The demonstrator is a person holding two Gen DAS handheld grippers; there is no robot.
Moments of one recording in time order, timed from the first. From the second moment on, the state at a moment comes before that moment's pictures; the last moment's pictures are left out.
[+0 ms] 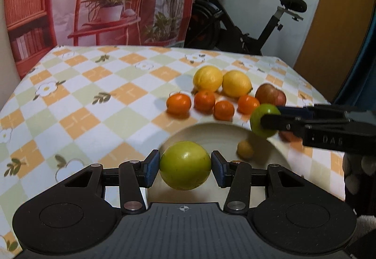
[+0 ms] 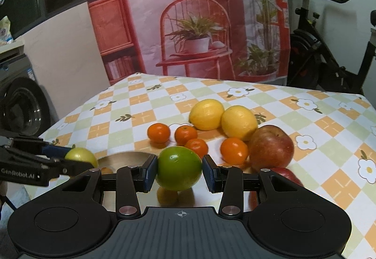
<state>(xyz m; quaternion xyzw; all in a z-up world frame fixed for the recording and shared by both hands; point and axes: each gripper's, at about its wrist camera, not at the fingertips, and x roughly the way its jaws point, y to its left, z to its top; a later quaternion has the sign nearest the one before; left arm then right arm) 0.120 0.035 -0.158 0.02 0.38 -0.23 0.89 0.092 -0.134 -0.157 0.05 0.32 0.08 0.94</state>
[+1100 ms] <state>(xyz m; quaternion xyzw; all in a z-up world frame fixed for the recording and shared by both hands) 0.133 0.036 -0.172 0.05 0.38 -0.21 0.90 0.101 -0.119 -0.166 0.04 0.33 0.12 0.93</state>
